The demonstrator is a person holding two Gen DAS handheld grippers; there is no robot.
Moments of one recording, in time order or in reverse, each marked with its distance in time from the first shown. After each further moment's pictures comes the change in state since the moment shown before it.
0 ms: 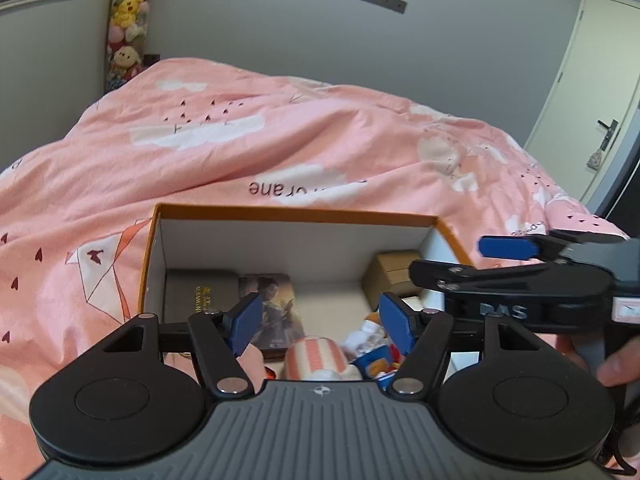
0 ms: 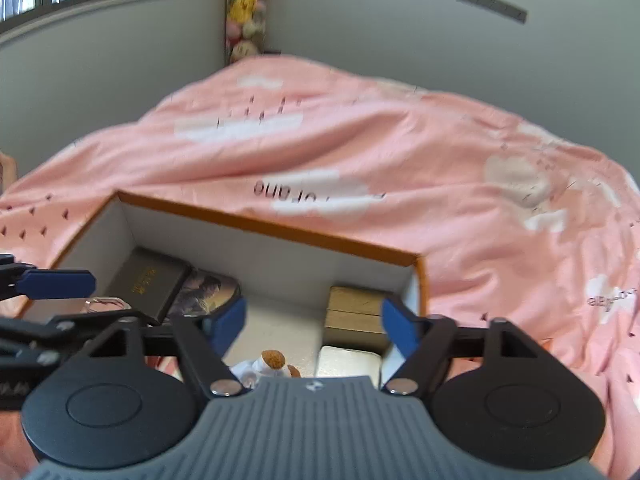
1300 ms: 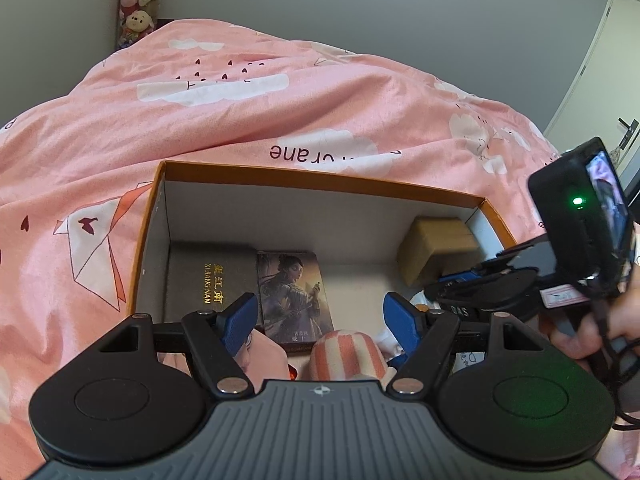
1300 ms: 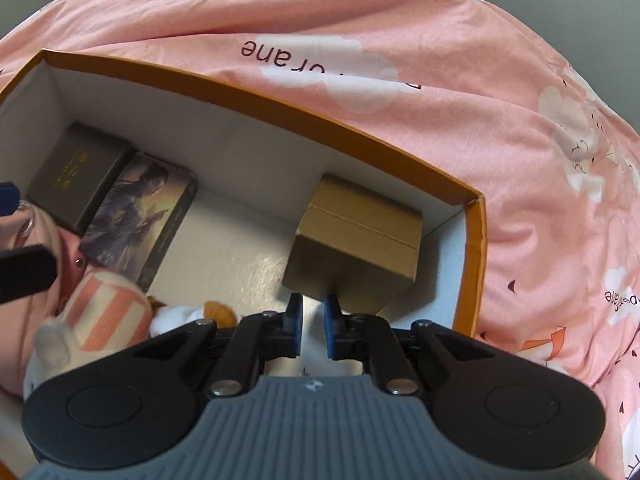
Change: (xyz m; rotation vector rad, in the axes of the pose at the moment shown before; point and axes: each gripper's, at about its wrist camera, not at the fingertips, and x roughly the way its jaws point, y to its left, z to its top) left arm 0.049 0.026 -0.004 -0.059 0.099 0.020; right arm 0.111 -0.001 -0.001 -0.174 0.404 -0.032
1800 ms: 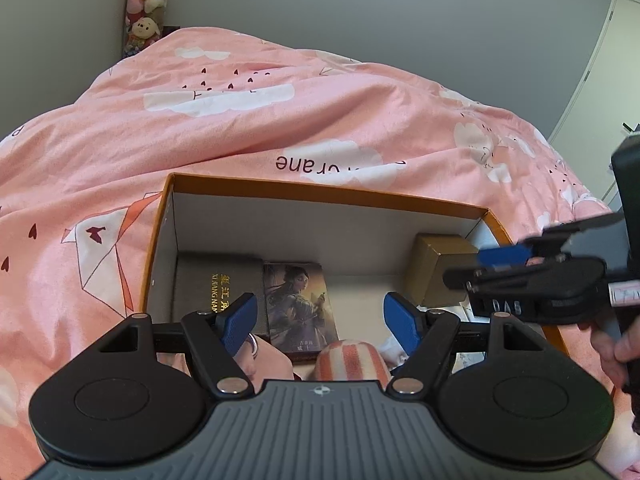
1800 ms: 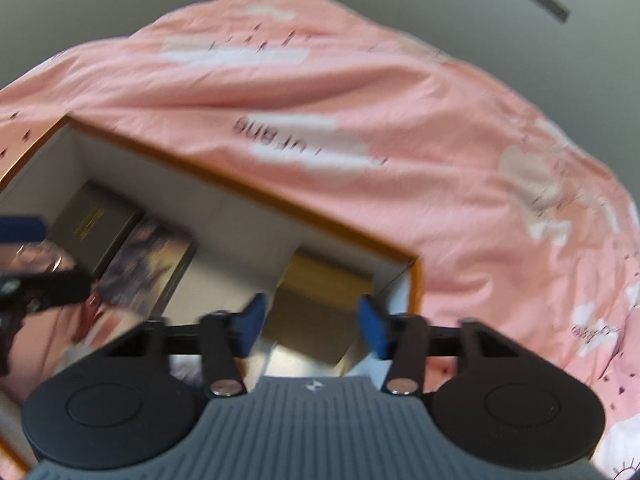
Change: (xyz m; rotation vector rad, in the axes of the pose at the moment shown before) left arm -0.003 -0.001 0.004 -0.001 -0.022 0.018; right arm -0.048 -0.006 -0.001 -0.006 -0.159 -0.021
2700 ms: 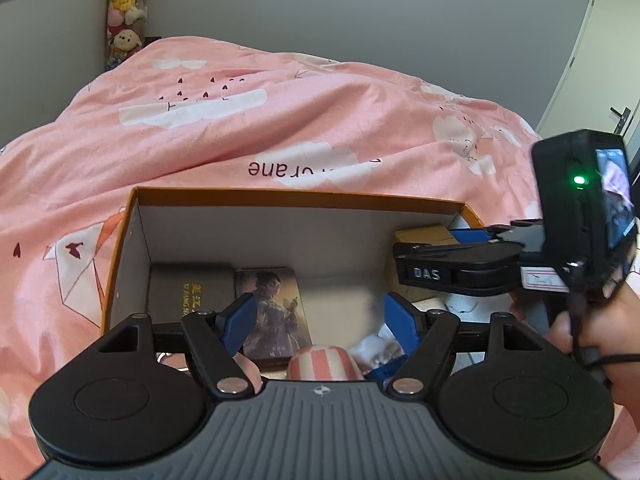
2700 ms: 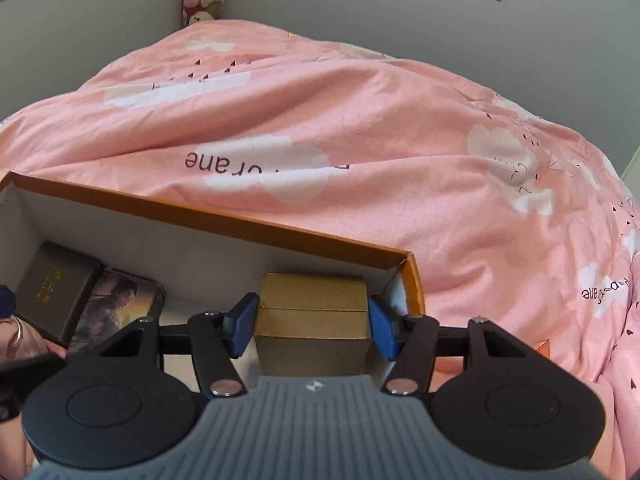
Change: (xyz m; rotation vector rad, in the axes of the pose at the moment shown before) left arm 0.001 -0.022 0.000 0.058 -0.008 -0.021; right arm 0.029 -0.007 -0.003 0.197 -0.118 -0.085
